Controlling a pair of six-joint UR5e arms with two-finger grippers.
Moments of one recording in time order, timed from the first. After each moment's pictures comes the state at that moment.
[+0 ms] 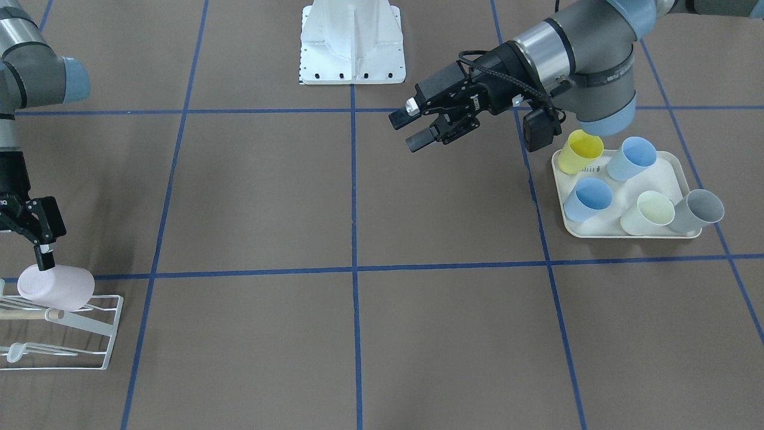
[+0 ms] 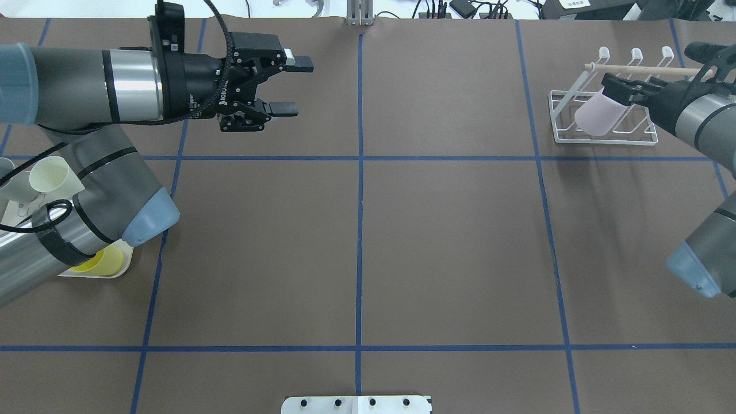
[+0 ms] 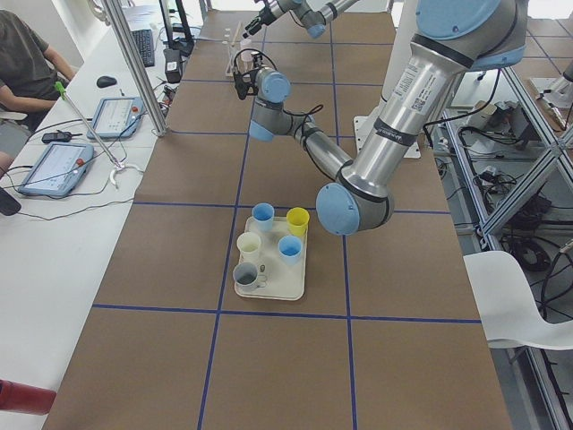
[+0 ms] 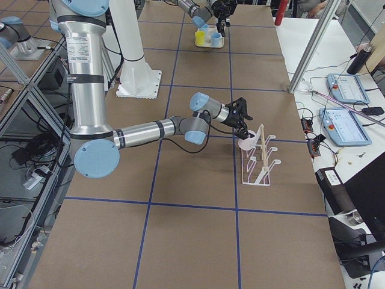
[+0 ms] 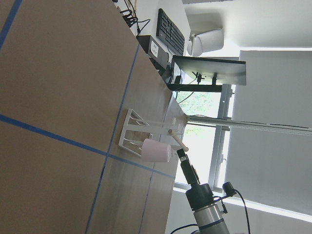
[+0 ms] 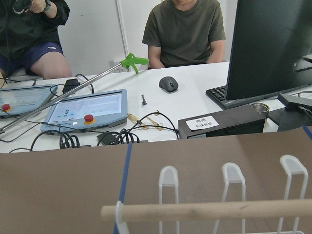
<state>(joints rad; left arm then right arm) -0.81 -2.08 -1.64 -2.93 -2.01 -1.96 0.91 -1.54 1.71 -0.52 1.45 1.04</state>
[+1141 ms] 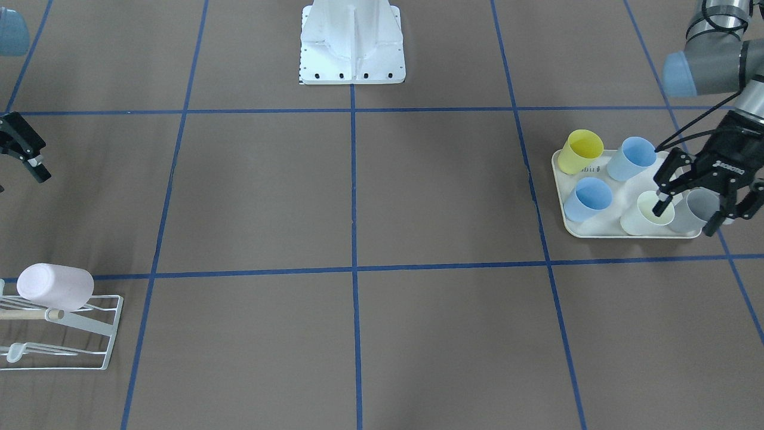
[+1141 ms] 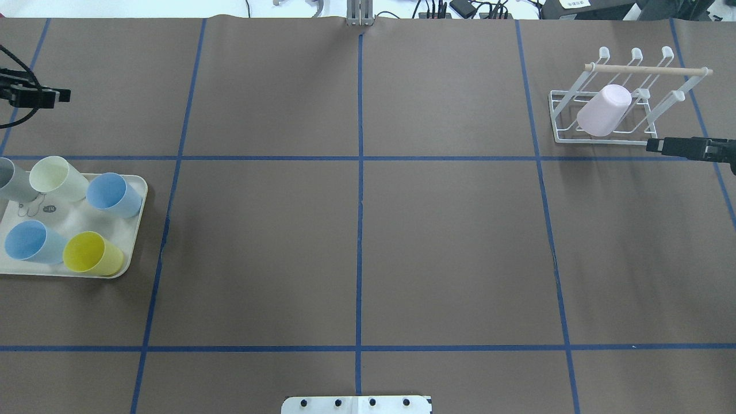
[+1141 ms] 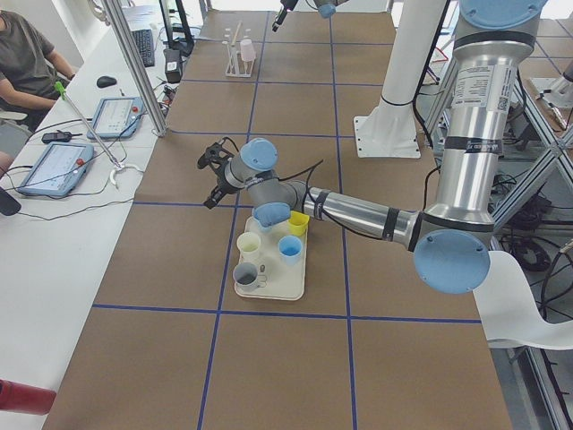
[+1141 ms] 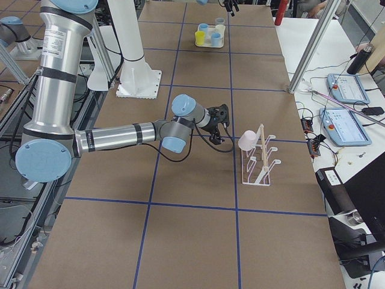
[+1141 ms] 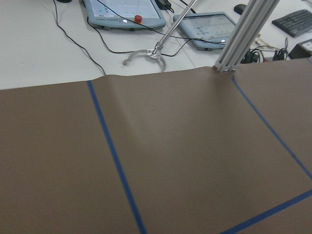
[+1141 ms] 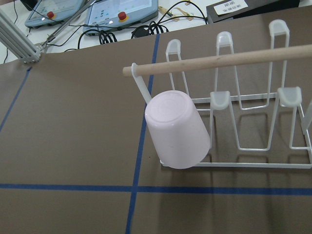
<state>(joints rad) -1.20 -1.65 -1.63 -2.50 -2.07 -0.44 1.06 -1.77 1.87 -0.52 1.97 1.04</state>
